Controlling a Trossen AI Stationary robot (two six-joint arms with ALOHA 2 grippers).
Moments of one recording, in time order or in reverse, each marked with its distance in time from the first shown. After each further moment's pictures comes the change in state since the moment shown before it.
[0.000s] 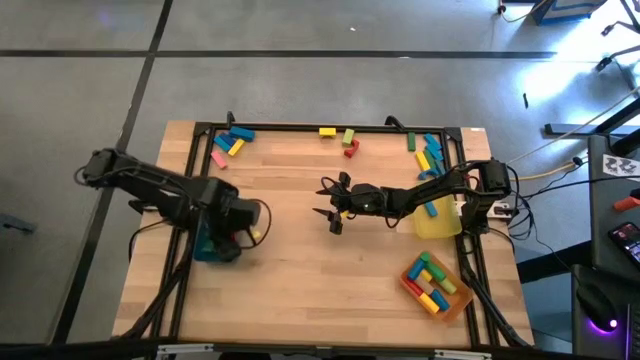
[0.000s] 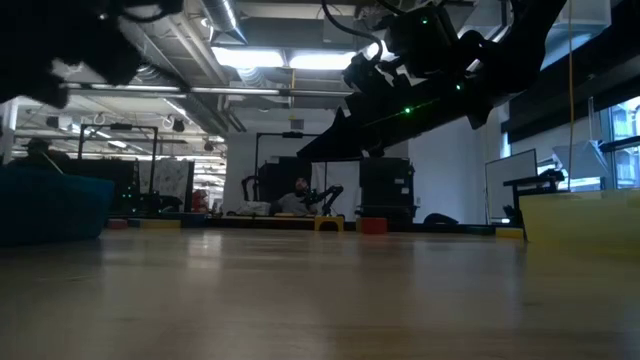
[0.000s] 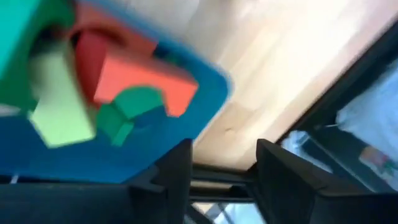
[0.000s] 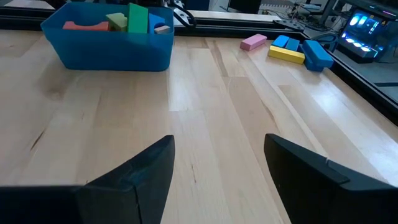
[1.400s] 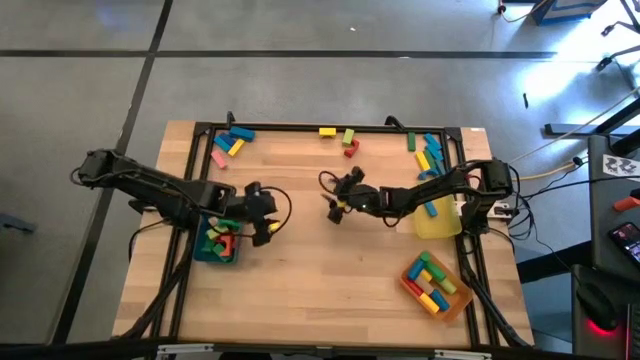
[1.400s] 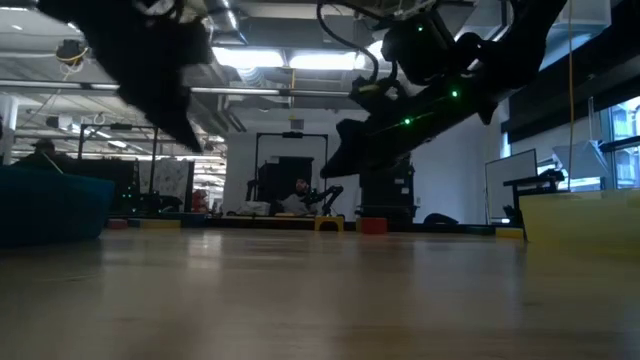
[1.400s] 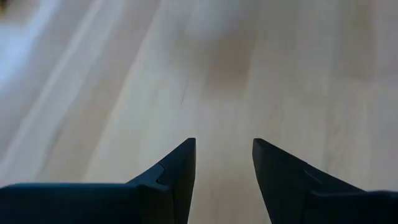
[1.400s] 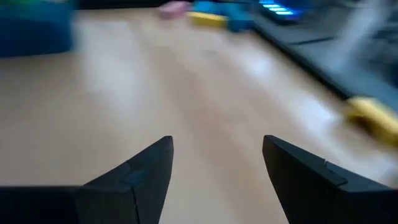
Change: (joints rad) left arm 0.002 -0.064 -0.206 0.777 -0.762 0.379; right arm -0.008 -0.021 0.000 -0.143 0.309 0.134
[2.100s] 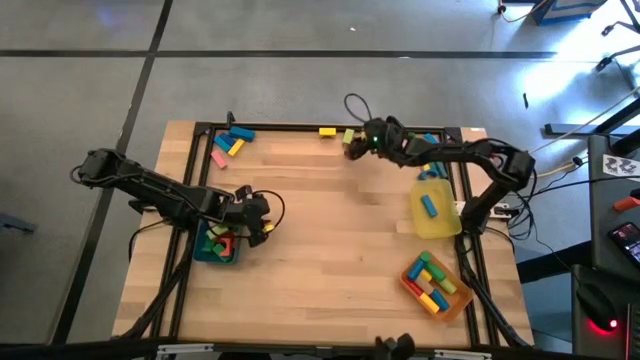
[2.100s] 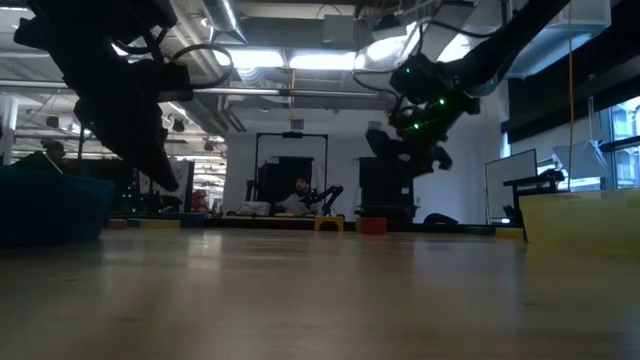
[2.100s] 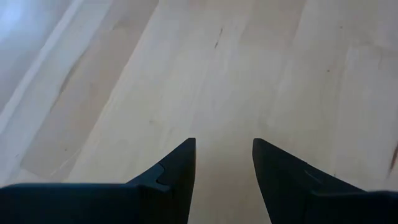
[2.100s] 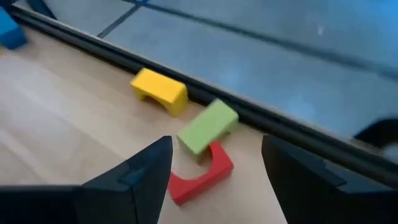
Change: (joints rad) left arm -0.015 0.001 -0.144 0.038 -0.080 -0.101; right arm -0.493 -0.152 0.104 -0.466 -0.123 0.310
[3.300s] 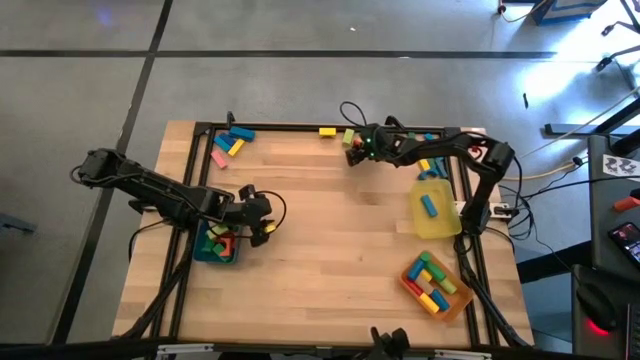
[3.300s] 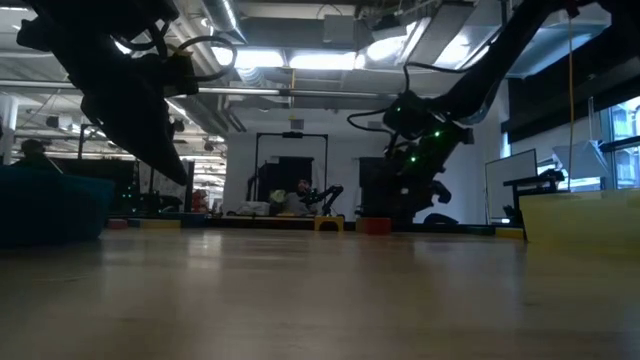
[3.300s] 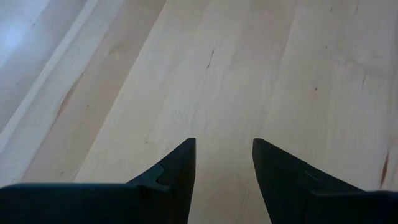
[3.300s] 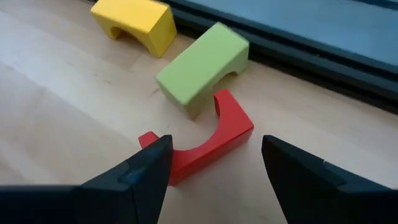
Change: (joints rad) left arm 0.000 0.000 -0.006 0.072 -0.007 0.049; right arm -0.063 0.174 0.000 0.023 -0.140 0.042
